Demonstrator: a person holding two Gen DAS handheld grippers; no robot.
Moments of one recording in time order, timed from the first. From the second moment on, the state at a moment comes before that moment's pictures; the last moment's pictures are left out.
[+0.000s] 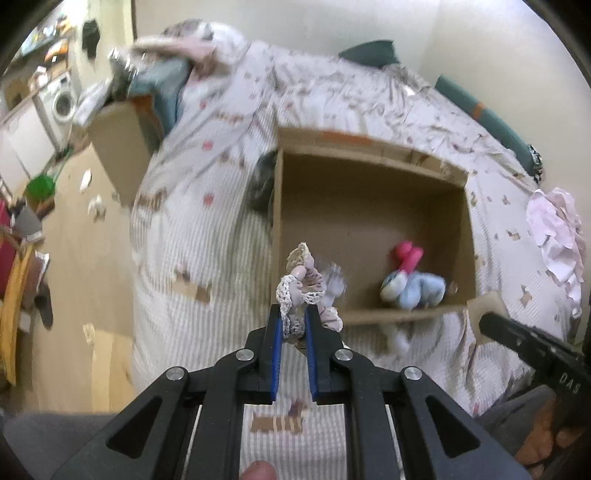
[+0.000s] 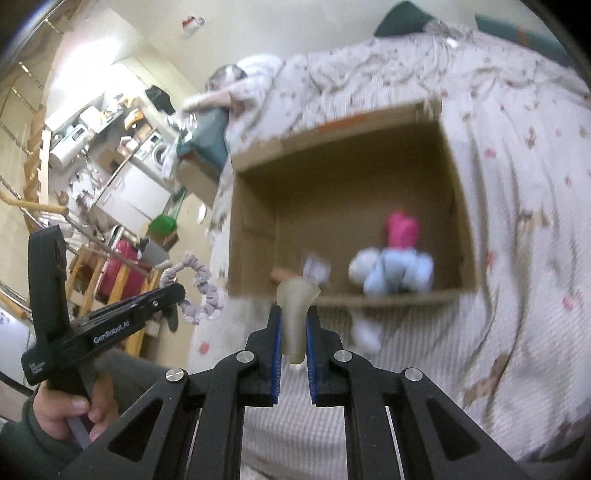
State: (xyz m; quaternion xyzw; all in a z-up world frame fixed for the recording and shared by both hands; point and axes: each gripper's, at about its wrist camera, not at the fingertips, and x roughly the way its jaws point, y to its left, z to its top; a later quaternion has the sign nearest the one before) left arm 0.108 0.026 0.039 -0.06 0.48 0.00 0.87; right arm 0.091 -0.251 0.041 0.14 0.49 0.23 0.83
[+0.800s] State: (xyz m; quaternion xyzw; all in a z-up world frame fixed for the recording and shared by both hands) left arm 0.210 -0.020 -0.035 -0.01 0.50 -0.05 0.86; right arm 0.182 -0.255 -0.013 0.14 0.50 0.17 0.84
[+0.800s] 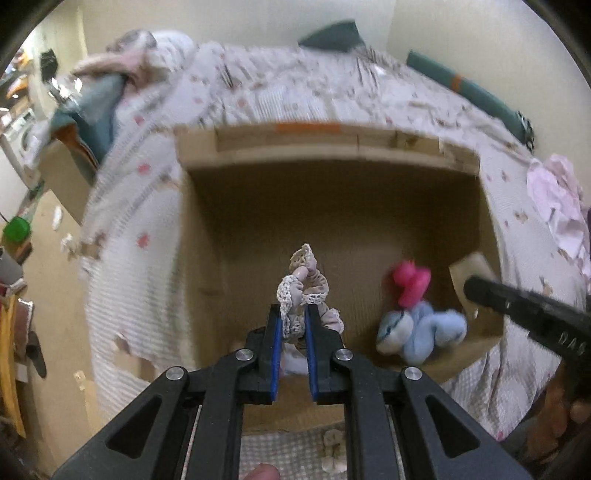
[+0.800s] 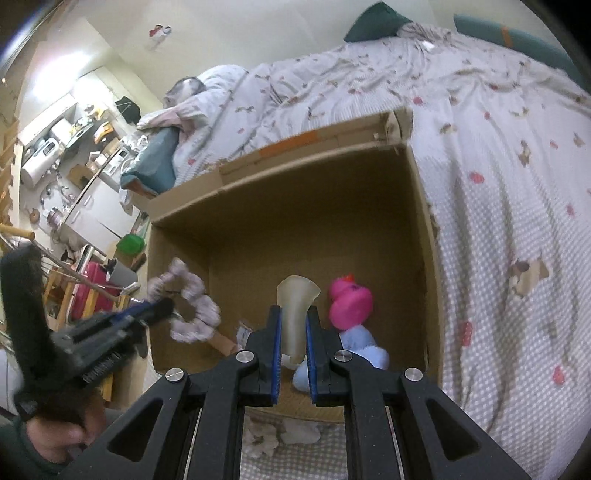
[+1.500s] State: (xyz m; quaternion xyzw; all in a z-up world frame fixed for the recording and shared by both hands) left arm 0.205 -0.023 -0.041 0.03 0.47 -0.04 0.88; right arm 0.190 -0.242 -0.036 0.12 0.52 0.16 0.83
